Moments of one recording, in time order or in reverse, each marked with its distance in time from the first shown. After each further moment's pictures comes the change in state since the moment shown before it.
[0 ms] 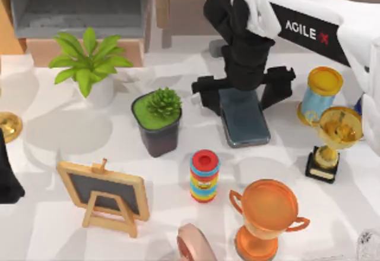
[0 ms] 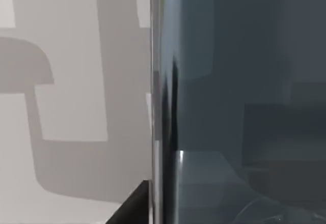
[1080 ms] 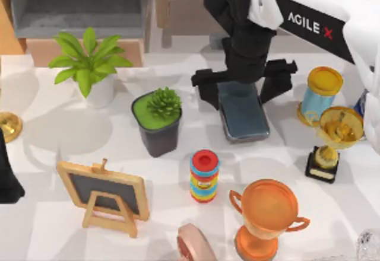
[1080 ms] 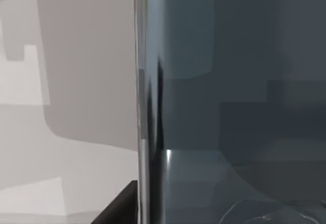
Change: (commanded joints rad) left arm 0.000 0.000 0.000 0.000 0.000 0.000; right arm -0.002 -0.049 0.057 -0.082 0.013 -0.005
